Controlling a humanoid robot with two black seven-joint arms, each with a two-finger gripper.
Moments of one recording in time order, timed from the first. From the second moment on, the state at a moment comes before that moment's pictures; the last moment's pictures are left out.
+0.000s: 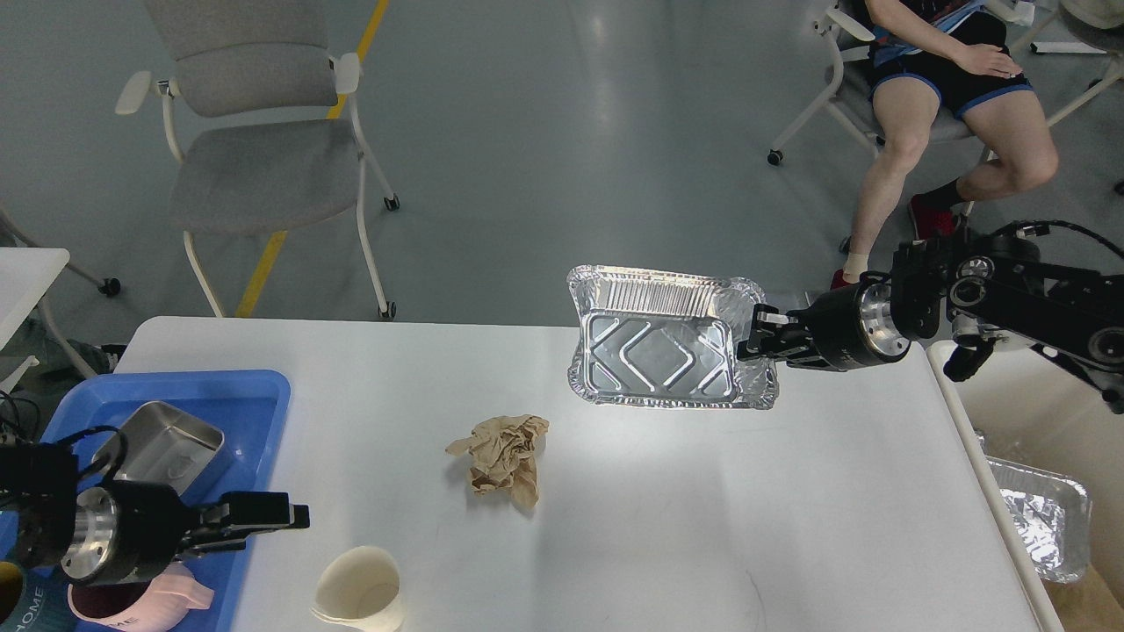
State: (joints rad) left arm -0.41 1.05 -0.50 -1.71 1.02 -0.50 0.19; right arm 1.17 -0.65 0.06 1.25 -0.62 0.52 -0.25
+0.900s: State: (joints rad) left arm -0.38 0.84 -0.40 -1.62 1.22 -0.49 0.21; right arm 1.17 -0.66 0.07 1.26 -0.62 0.52 -0.25
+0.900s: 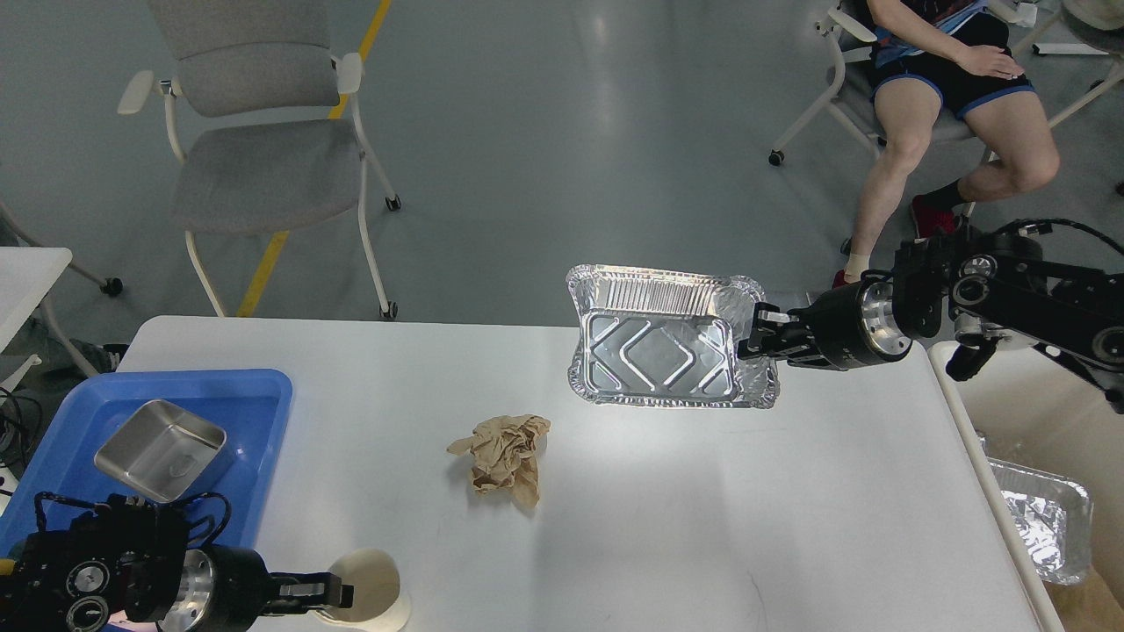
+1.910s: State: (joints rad) left arm -0.52 1.34 -1.14 -1.72 0.83 -0.89 0.21; right arm 1.17 -0.65 0.07 1.26 -0.62 0.52 -0.25
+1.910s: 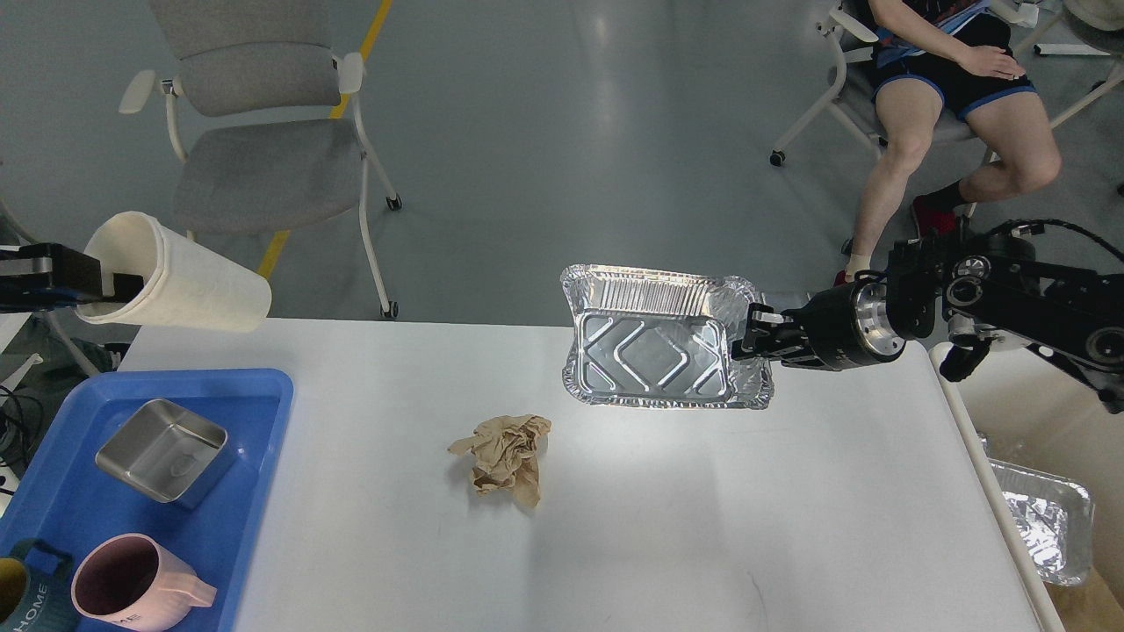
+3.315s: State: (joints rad) left arm -0.87 0.04 -0.82 -1.17 1.36 -0.66 0.26; right arm 1.17 -0.65 0.09 1.27 -0.62 0.52 -0.25
